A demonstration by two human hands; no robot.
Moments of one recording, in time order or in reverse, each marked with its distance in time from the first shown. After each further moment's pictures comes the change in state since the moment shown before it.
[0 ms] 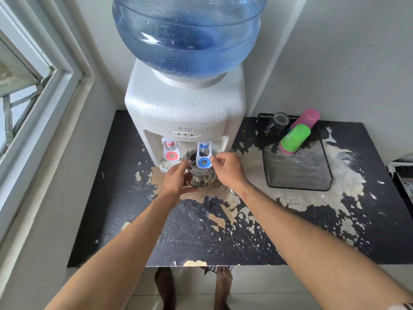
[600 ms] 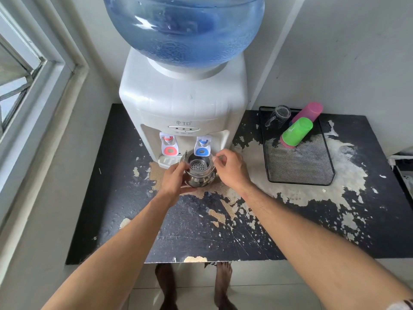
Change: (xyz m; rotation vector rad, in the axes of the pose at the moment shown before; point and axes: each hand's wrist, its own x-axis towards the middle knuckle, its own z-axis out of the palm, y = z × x) left_hand 0.001 -0.012 -0.008 0.057 -0.049 -0.026; right_hand -0.003 0.021 0.003 -0.147 0.035 -0.045
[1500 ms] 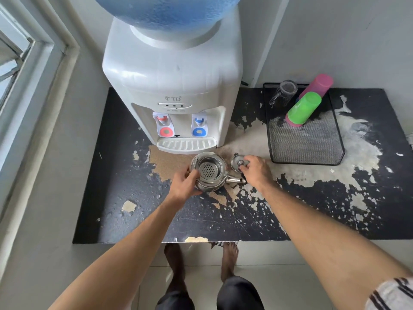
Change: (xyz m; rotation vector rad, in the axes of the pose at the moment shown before) left_hand -0.030 -0.059 0.017 0.235 -0.006 0.057; right_hand -0.025 0.116 0.003 -0.185 -0.120 0.233
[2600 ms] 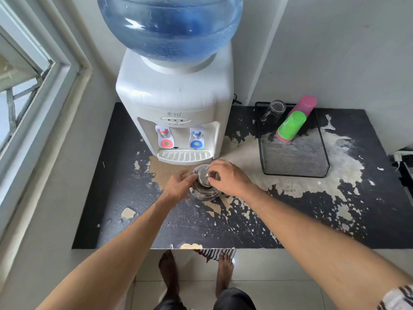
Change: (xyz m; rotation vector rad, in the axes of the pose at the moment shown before) left_hand -0.006 0.030 -0.011 0.092 -0.032 -0.027; right_hand -0.032 -0.073 -0.030 -0.153 -0.177 -0.595
